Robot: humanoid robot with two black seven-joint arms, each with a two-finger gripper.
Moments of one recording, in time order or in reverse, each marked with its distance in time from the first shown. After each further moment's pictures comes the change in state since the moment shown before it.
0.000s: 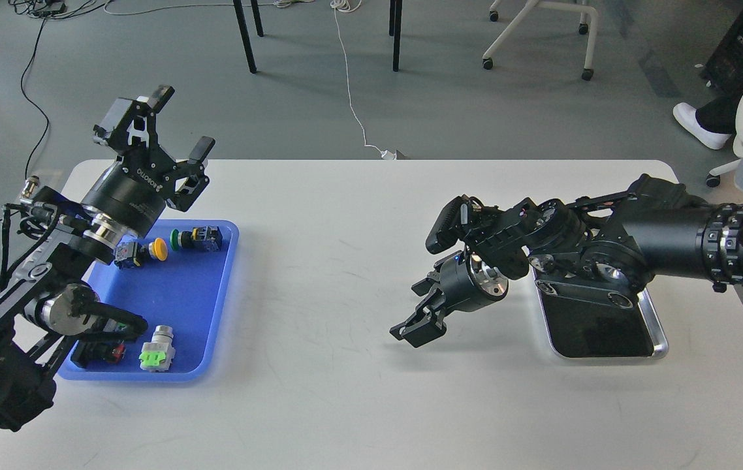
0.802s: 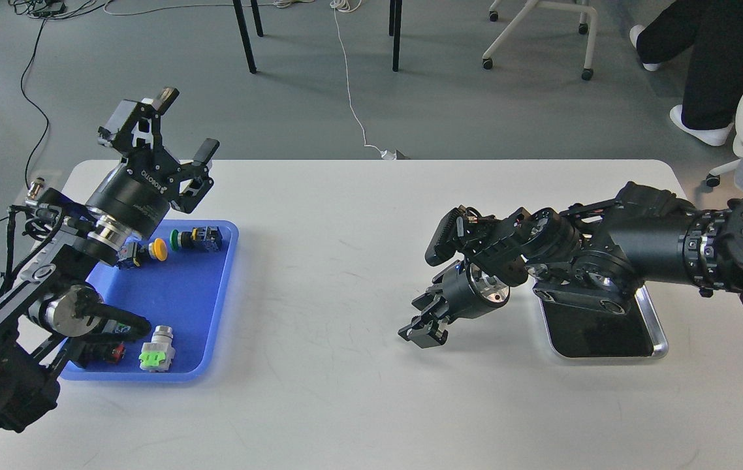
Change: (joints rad) left arm 0.002 -0.009 0.002 -0.001 0.000 0.000 0.002; right arm -0.015 0.021 -0.053 -0.044 0.001 -0.008 0.000
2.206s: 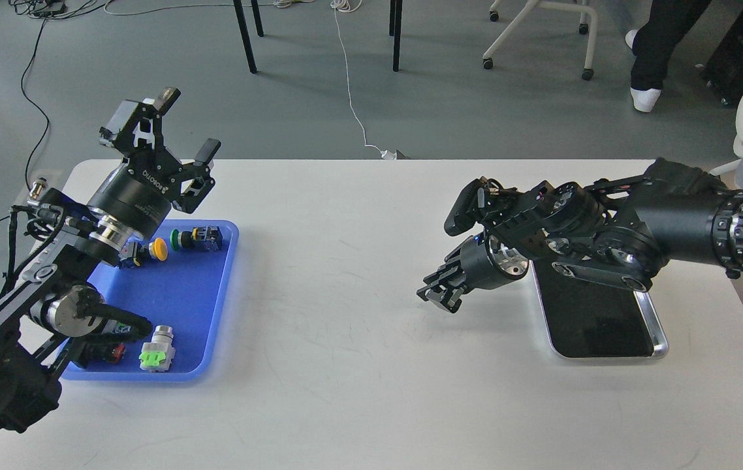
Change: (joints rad) left arm 0.000 -0.008 0.000 0.000 0.000 -0.001 0.000; right arm 0.077 -0.124 0.003 0.004 0.006 0.001 0.000
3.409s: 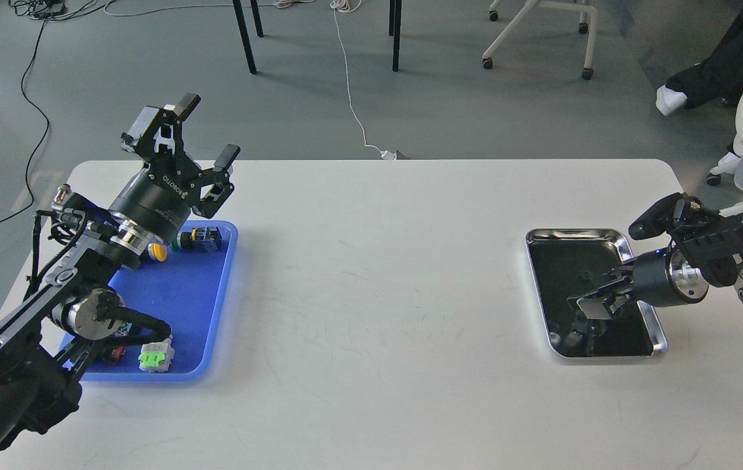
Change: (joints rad) left arm 0.000 -0.050 0.005 0.000 0.007 -0.001 0.012; right arm -0.200 -0.467 0.133 0.062 -0.124 -0.002 0.000
